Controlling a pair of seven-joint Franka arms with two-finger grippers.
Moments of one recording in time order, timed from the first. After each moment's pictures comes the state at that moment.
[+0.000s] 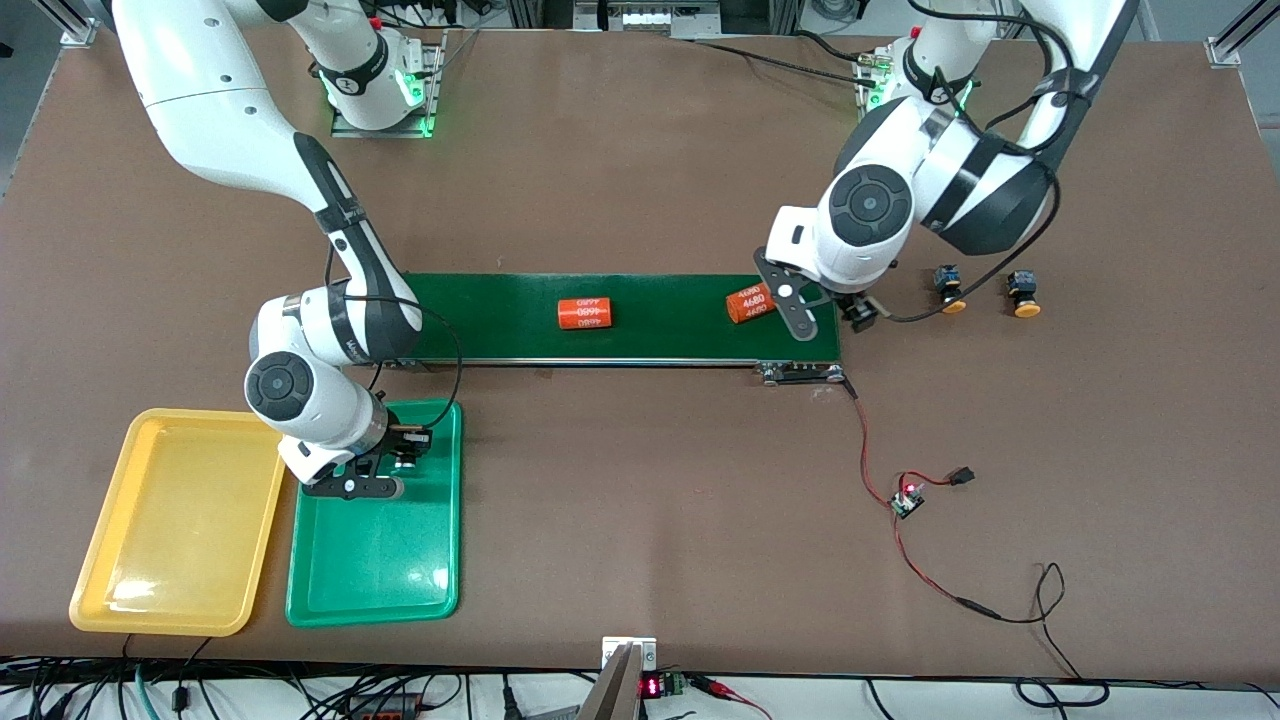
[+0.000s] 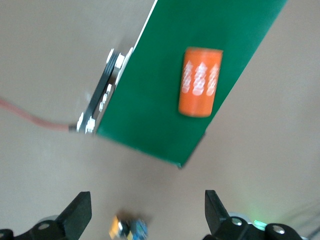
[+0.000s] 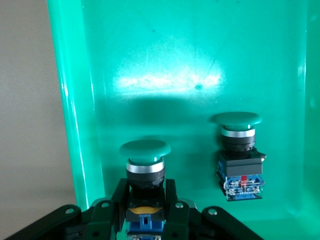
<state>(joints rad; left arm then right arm) 0.03 0.30 -0.57 -1.79 0.20 1.71 0.39 0.19 0.75 0.06 -1.50 -0.06 2.27 0.28</state>
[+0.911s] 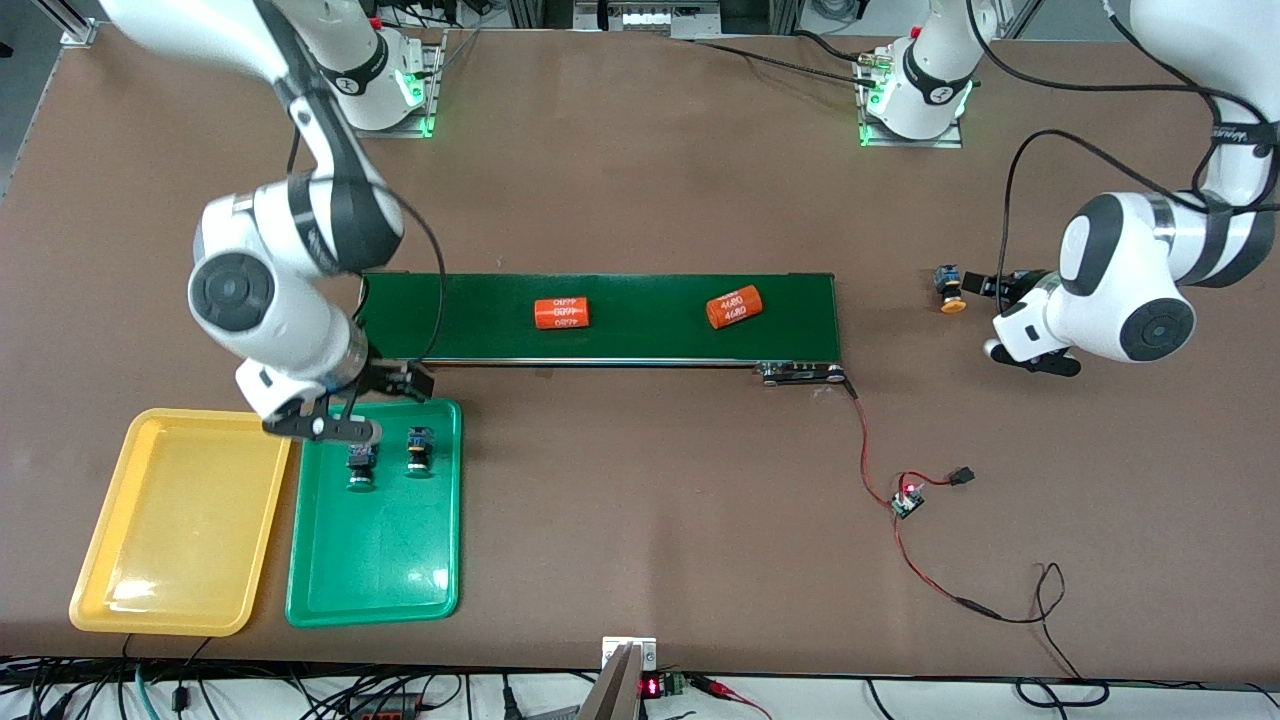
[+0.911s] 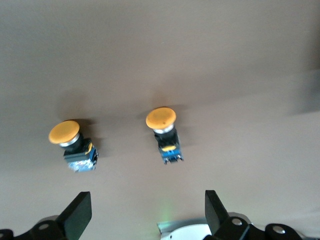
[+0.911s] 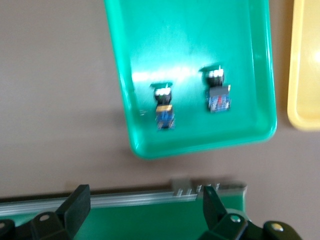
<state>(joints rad) 0.11 0.32 -0.07 -2.03 0.07 1.78 0.17 0.25 0.37 0.08 -1.67 -0.06 2.05 0.46</state>
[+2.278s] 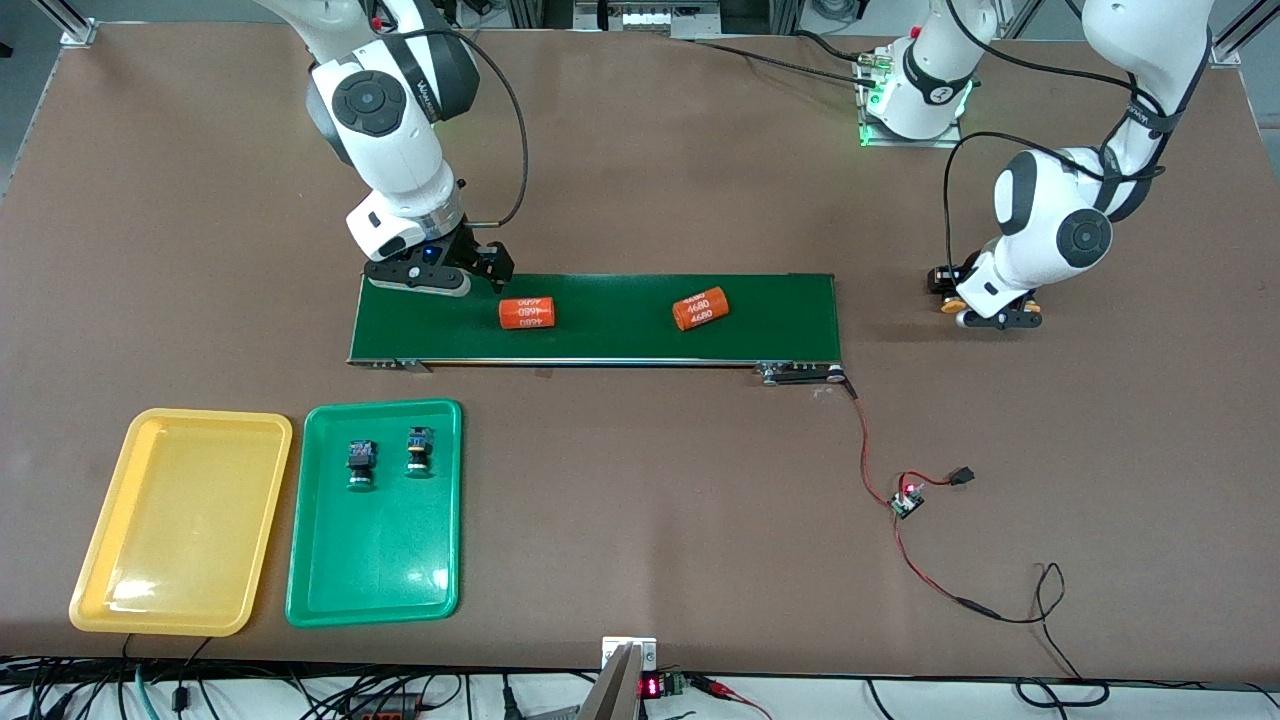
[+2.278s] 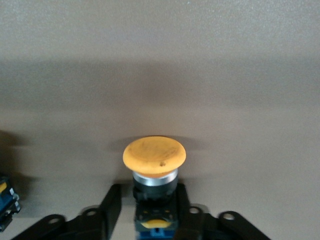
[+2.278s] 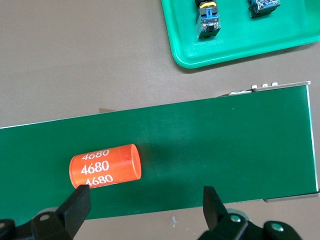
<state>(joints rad) 0.10 0.24 -0.04 -2.54 0.00 2.50 0.04 0.28 0.06 0.26 -2.22 -0.09 2.36 0.74</state>
